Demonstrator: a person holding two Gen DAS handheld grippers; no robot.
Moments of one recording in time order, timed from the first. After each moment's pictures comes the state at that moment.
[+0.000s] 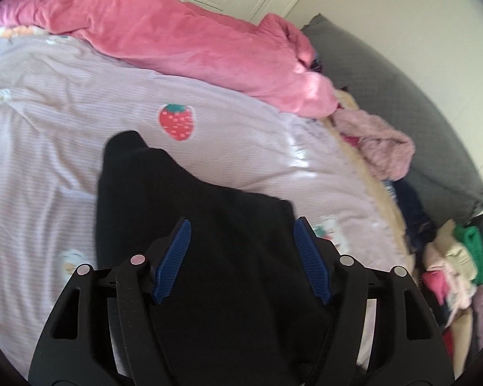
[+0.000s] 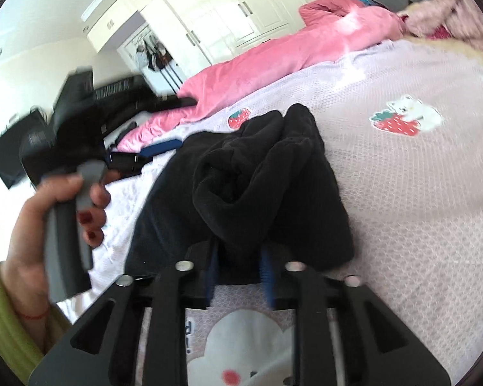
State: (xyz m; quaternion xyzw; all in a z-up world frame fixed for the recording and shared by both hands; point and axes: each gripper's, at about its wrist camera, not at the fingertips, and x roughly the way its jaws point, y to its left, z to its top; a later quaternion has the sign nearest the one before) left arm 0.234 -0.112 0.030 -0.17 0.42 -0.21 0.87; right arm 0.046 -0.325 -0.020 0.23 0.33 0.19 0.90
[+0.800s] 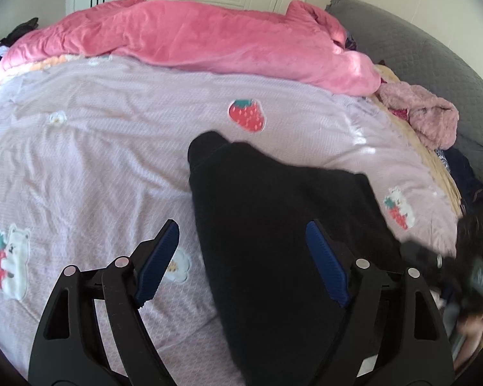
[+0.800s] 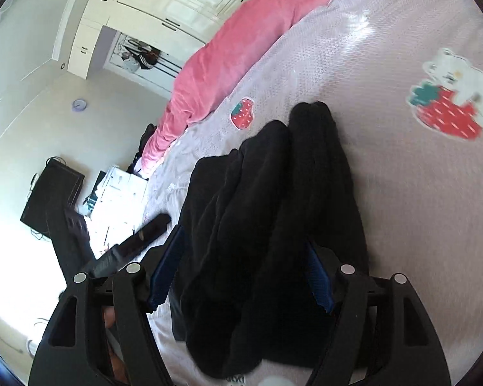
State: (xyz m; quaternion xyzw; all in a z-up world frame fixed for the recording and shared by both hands) left arm 0.220 -0.068 0.021 -0.06 0.44 -0.13 0.88; right arm 0.156 -0.360 -0.010 0.37 0.43 0.24 0.79
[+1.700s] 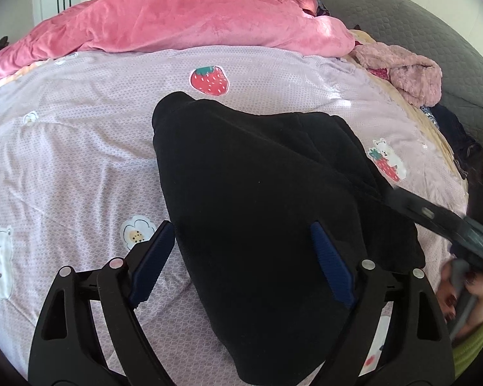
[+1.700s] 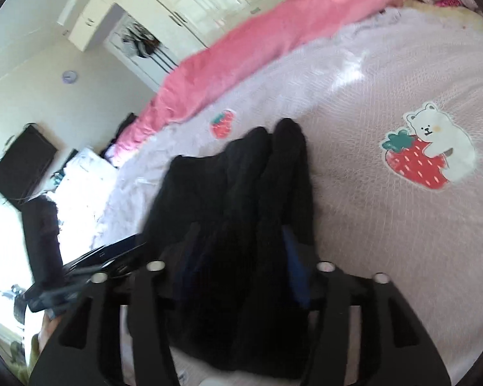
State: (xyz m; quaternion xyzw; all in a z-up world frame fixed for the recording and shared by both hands) left arm 0.200 -0.100 0.004 -0.01 0.46 -0.18 0.87; right arm 0.119 -0.373 -0.001 0.27 0.39 0.22 0.85
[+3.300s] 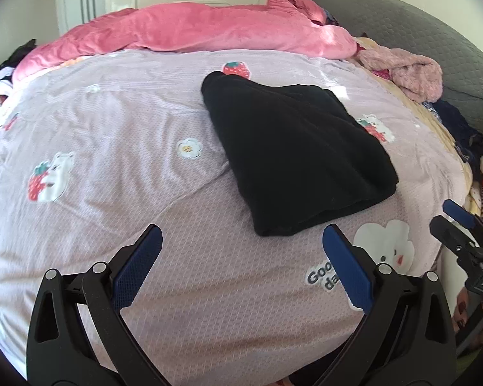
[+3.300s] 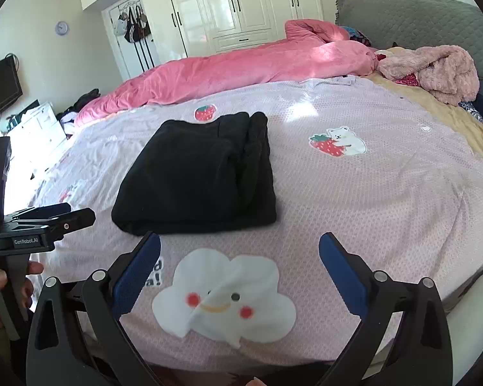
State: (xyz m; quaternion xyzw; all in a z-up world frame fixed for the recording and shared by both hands) left arm 0.069 -0.061 0.016 0.00 0.43 -0.12 0.89; right arm -0.019 -0.329 0.026 0.08 0.36 0.08 0.93
